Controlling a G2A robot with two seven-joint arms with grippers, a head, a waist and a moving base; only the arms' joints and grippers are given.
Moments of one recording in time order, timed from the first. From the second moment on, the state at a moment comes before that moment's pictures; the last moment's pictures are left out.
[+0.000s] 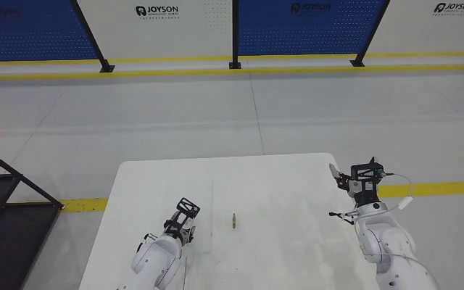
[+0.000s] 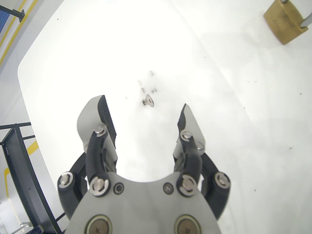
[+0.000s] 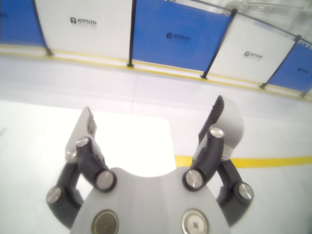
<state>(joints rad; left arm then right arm) 1.76 -1.19 -1.20 -1.82 1.64 0.01 -0.77 -1.73 -1.15 1.60 -1.80 -1.33 0.00 0.00</state>
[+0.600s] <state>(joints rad) 1.71 -1.20 -1.18 -1.72 1.64 0.04 -0.73 -1.73 -1.15 1.60 -1.80 -1.33 0.00 0.00</state>
